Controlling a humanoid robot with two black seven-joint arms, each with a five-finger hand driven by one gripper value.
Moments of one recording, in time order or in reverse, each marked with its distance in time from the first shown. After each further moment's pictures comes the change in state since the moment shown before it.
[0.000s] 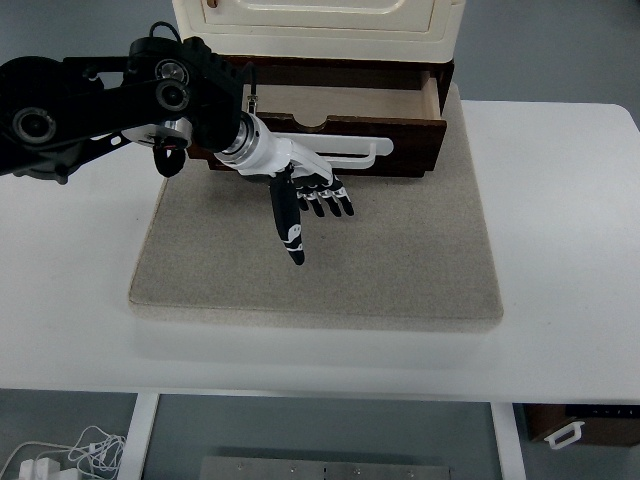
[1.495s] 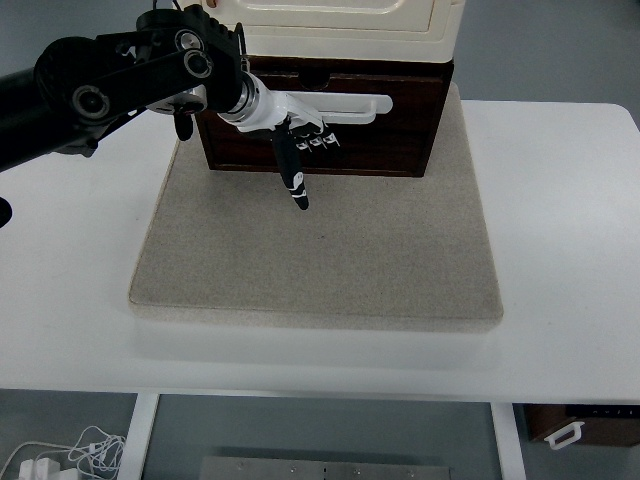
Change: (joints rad) left arm 0.001 -0.126 -0.015 0.330 0.084 0.004 -0.074; right arm 0.000 0.000 0.000 0.000 0.000 0.000 0.000
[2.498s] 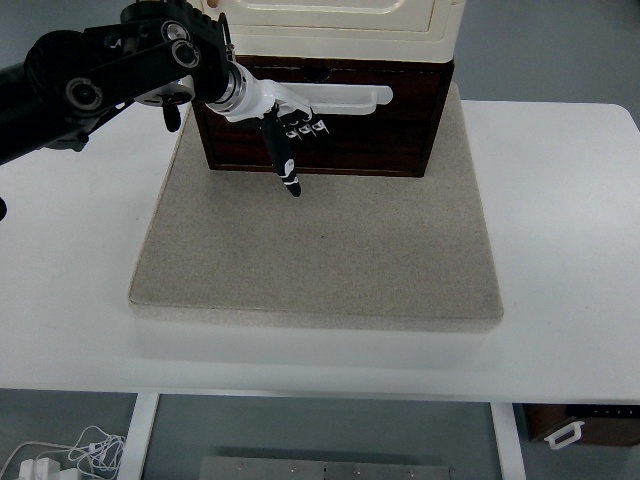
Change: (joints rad) left arm 0.000 0.007 0.000 0.053 0.000 0.000 -0.033; right arm 0.000 0.000 0.000 0.000 0.000 0.000 0.000
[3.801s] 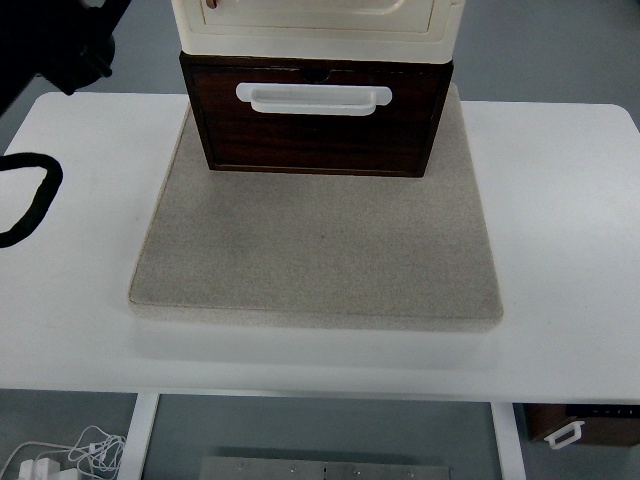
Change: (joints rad) left arm 0.015 -0.065 -0.872 -0.038 -0.089 -0.104 -0.244; right arm 0.000 0.000 0.000 0.000 0.000 0.000 0.000
